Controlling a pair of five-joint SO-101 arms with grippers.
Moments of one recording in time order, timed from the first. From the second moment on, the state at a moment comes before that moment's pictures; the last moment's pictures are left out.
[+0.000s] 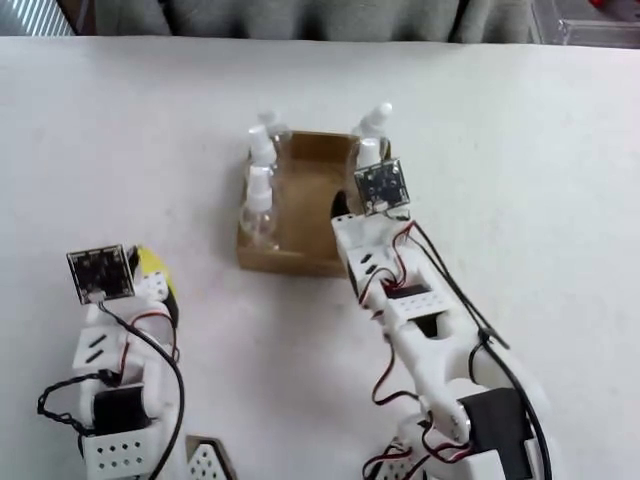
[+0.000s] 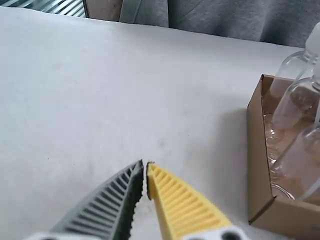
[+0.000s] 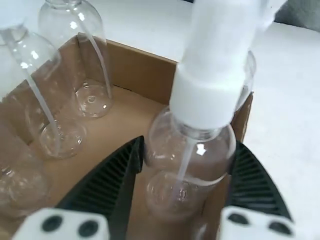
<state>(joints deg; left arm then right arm) -14.8 -104.5 97.1 42.9 5.0 -17.9 -12.1 65.2 -19.7 6.6</state>
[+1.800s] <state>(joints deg) -14.8 -104.5 97.1 42.9 5.0 -19.5 -38.8 71.5 -0.4 6.7</state>
